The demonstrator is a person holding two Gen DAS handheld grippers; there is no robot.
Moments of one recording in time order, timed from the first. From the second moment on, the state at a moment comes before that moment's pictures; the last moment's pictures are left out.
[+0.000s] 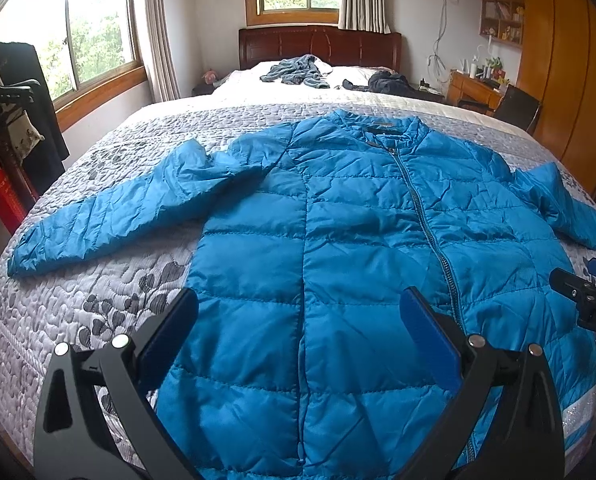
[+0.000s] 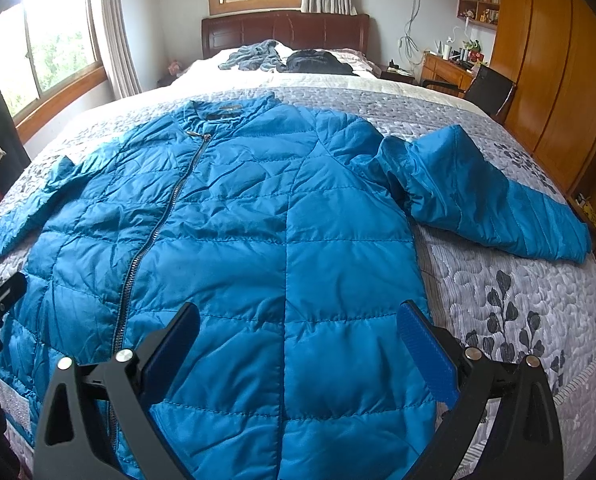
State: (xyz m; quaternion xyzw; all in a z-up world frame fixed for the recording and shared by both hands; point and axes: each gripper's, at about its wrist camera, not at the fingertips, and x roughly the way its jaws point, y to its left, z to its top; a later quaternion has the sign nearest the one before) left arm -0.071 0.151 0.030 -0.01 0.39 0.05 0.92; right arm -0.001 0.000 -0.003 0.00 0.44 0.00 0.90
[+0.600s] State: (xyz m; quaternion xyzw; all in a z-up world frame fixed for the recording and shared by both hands) left arm -0.053 0.141 0.038 -0.01 0.40 0.04 0.92; right arm 0.005 -0.023 -0.003 0.02 0.42 0.02 0.91
